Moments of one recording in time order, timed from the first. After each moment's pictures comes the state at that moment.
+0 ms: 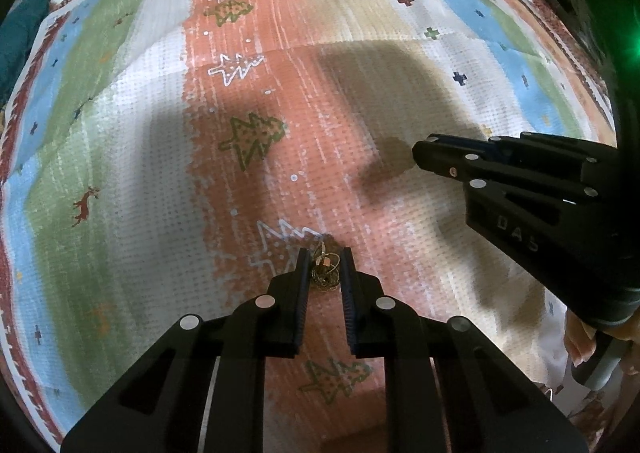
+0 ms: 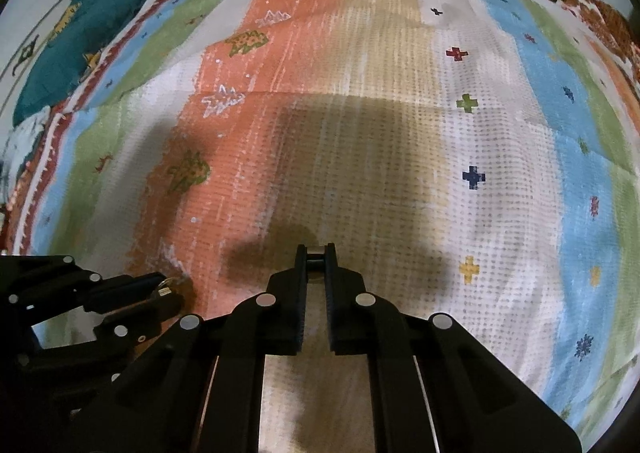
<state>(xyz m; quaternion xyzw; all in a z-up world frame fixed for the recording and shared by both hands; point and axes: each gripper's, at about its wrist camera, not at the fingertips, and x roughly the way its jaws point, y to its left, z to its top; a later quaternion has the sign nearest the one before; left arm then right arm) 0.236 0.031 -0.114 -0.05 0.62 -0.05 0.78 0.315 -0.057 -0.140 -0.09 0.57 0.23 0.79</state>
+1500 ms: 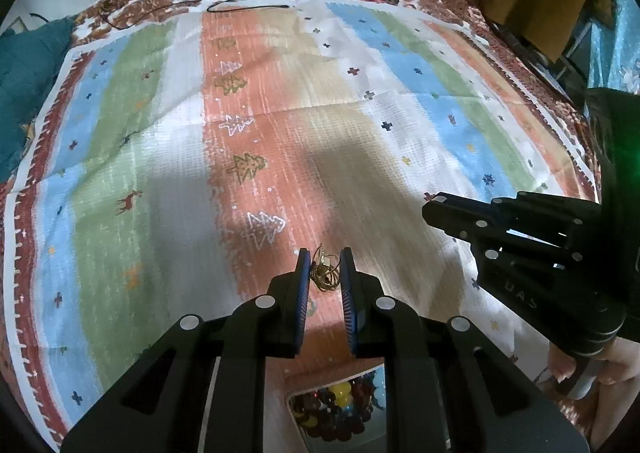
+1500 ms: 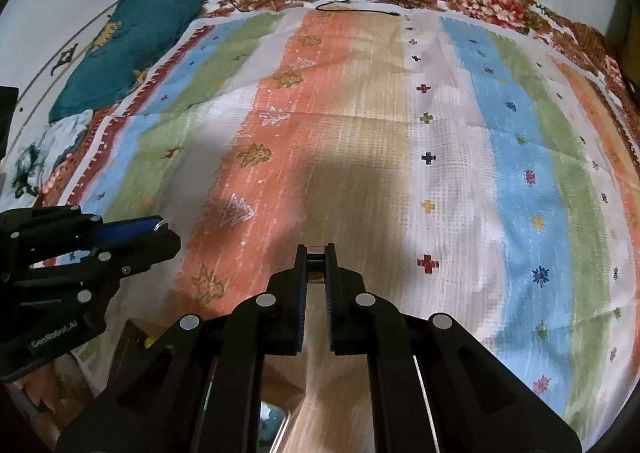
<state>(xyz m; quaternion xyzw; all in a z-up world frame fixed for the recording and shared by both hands) 0.166 0.019 -0.031 -0.07 0.52 -0.07 0.85 0.224 -0.095 -0.067 -0.08 0.50 0.24 0.83</state>
